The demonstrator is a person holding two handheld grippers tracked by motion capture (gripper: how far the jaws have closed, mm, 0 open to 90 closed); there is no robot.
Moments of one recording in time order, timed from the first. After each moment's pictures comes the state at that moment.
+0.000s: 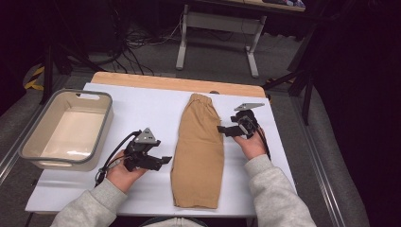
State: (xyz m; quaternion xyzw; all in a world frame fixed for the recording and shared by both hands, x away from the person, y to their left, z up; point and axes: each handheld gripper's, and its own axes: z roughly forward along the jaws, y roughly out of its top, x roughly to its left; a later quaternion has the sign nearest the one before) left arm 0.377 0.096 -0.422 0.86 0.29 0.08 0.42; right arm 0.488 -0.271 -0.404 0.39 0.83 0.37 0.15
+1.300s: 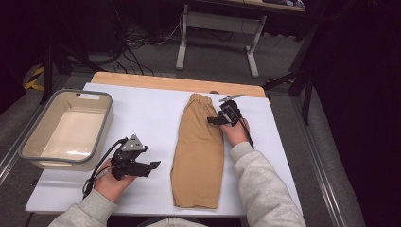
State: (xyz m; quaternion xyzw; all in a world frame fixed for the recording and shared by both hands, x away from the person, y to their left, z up) left arm 0.357 0.122 -0.432 0.85 0.33 0.10 0.41; right arm 0.559 -0.240 -0.446 0.42 0.83 0.34 0.14
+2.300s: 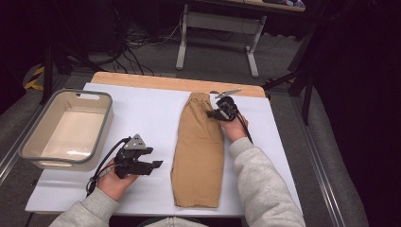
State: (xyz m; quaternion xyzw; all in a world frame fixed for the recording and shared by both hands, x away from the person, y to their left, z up) left arm 0.364 0.116 -0.435 0.85 0.31 0.07 0.42; right arm 0.557 -0.224 -0.423 0.37 0.85 0.35 0.13
